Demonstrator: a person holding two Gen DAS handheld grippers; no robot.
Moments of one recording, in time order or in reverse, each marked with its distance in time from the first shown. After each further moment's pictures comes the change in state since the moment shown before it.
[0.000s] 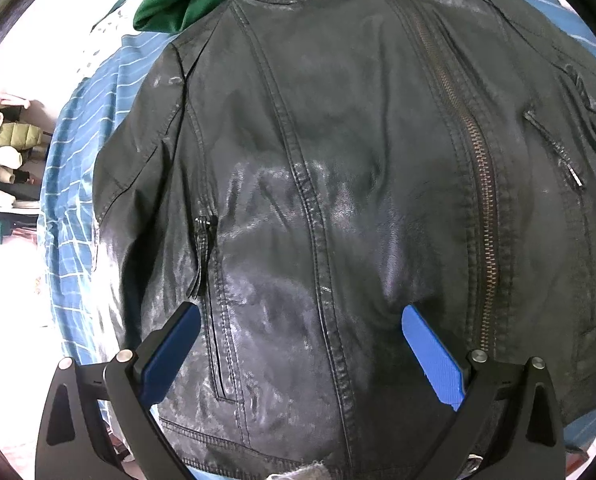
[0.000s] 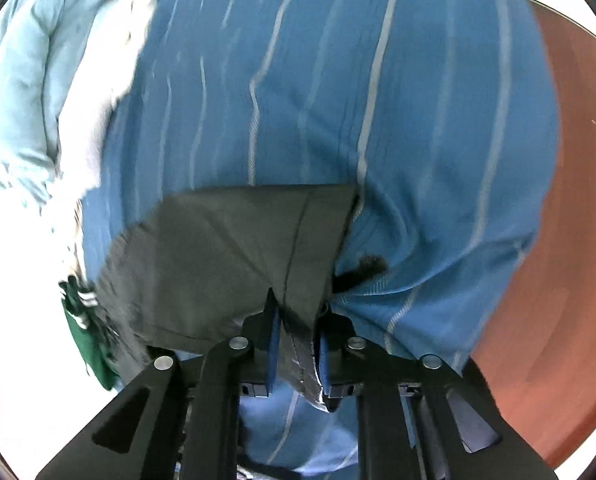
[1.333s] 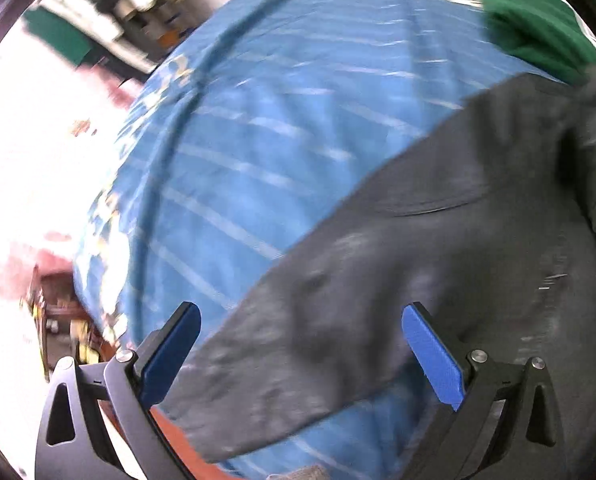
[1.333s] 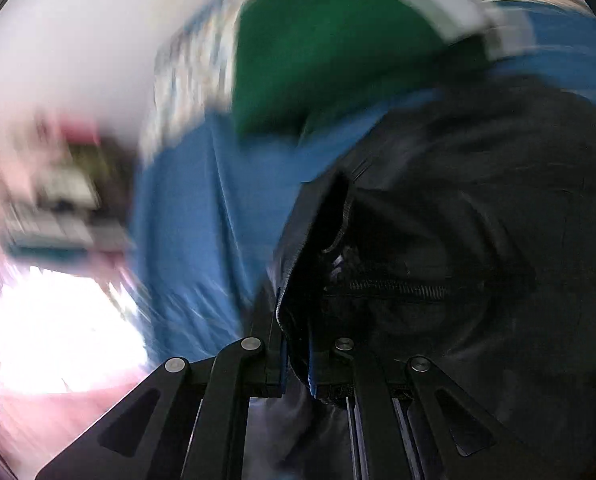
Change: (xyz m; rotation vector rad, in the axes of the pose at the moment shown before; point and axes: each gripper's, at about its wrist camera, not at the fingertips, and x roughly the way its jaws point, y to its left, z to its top) left arm 0.037 0.263 -0.091 -0.620 0.041 0.100; right arm 0.289 0.471 -0.485 -1.317 0.595 -0.051
